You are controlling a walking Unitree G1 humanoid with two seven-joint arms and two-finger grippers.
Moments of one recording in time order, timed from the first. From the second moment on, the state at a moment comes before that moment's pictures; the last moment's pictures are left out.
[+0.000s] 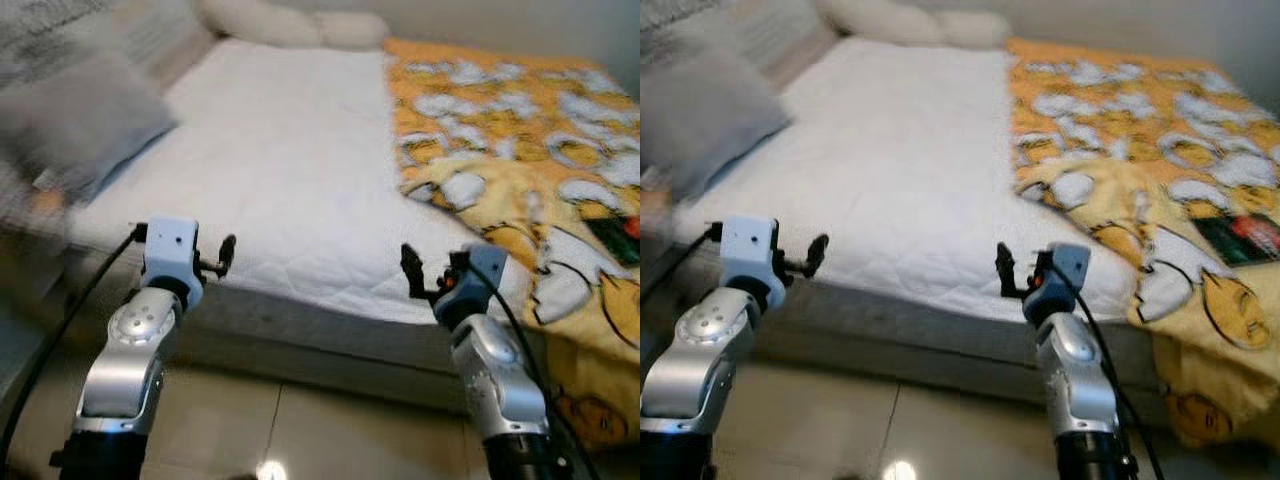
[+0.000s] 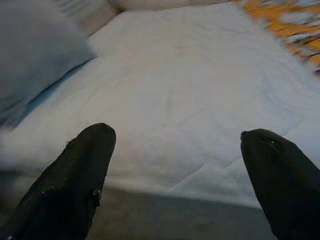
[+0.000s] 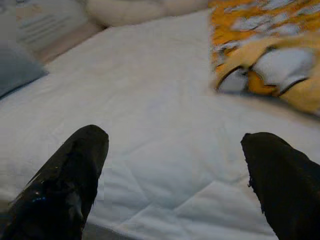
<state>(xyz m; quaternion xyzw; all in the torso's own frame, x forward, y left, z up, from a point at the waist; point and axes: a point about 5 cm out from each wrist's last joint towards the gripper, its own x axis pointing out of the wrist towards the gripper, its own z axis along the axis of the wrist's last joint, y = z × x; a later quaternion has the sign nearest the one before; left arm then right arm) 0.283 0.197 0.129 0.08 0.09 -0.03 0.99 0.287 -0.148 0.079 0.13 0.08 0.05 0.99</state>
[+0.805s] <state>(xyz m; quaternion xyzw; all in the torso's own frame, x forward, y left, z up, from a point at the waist) 0.284 0.190 0.123 0.07 0.09 -0.03 0.99 0.290 -0.155 0.079 0.13 0.07 0.03 0.99</state>
